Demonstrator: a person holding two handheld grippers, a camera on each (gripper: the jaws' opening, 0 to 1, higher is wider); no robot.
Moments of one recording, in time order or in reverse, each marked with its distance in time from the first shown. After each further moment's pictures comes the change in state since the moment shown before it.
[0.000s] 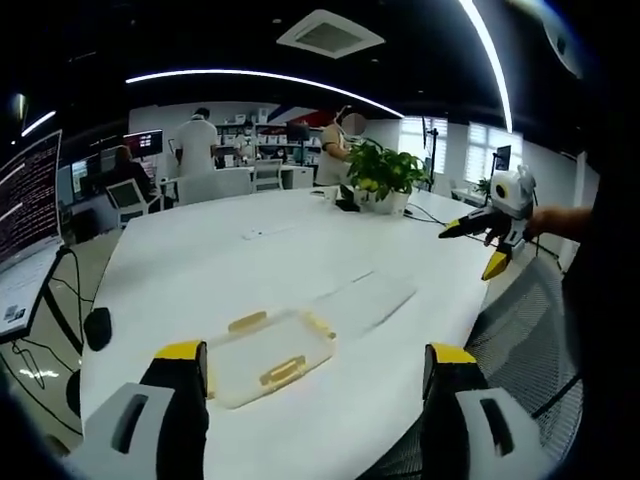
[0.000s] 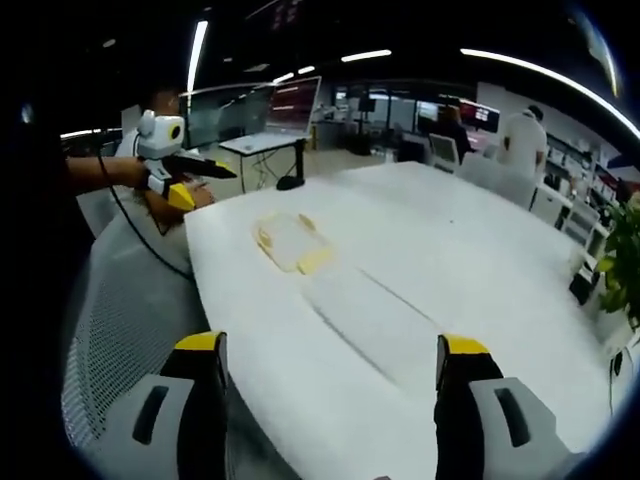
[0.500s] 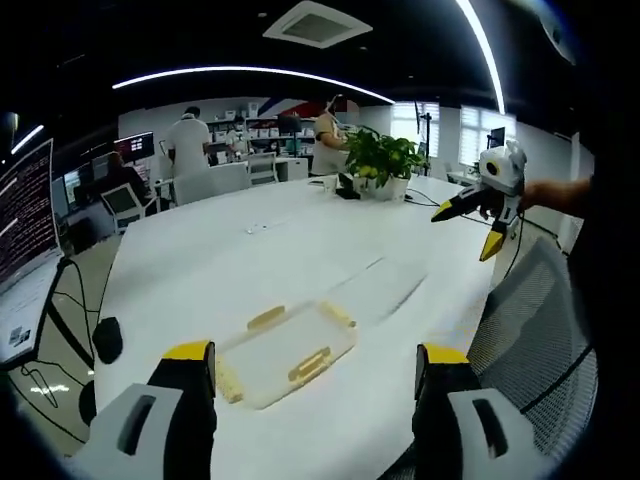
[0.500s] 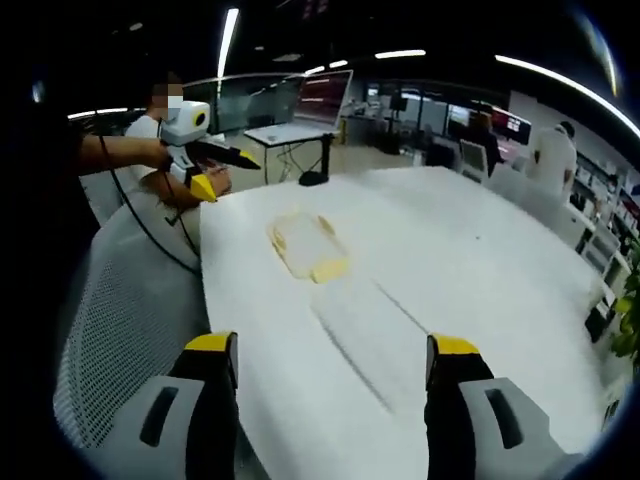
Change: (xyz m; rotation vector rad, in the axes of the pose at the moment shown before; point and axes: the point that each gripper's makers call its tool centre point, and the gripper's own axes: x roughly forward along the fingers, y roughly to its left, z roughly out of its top) left arm 0.002 0.025 -0.002 0.068 0.046 -0.006; right arm 0.028 0.005 0.020 -0.106 0.024 0.097
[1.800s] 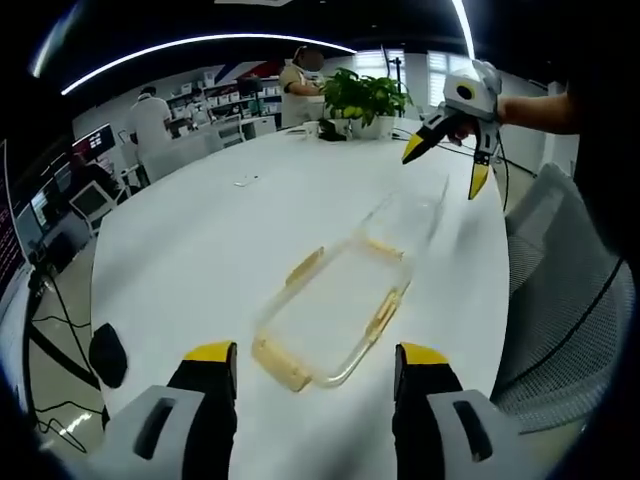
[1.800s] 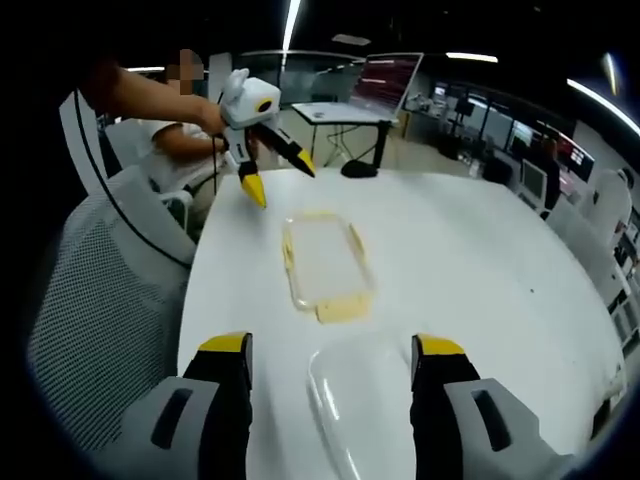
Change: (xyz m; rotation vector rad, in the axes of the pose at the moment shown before) left arm 0.044 0.064 -0.053 0.170 0.214 -0.112; right arm 0.099 -0.006 0.034 -0.198 0.072 0.188
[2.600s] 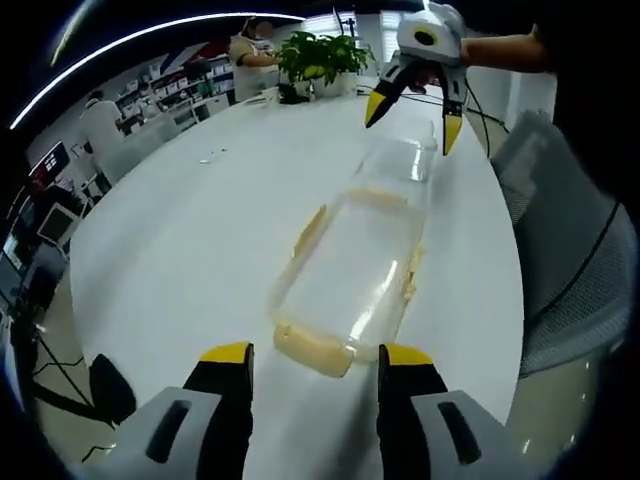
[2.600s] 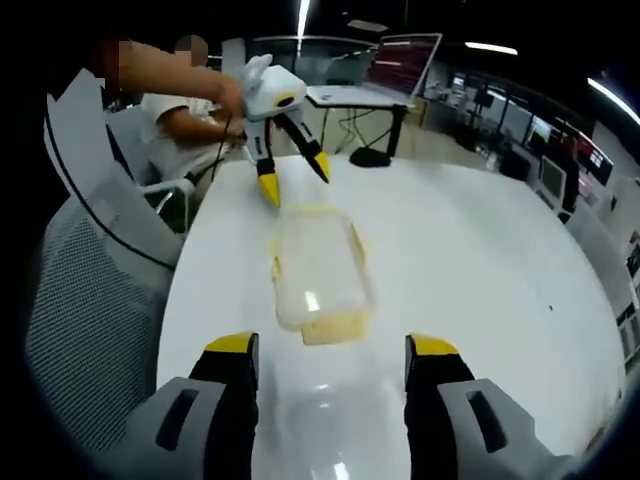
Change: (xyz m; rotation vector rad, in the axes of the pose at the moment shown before) left arm 0.025 0.026 -0.021 0.186 0.146 -0.130; right arm 0.043 -0.014 0.010 -0.032 0.073 0.064
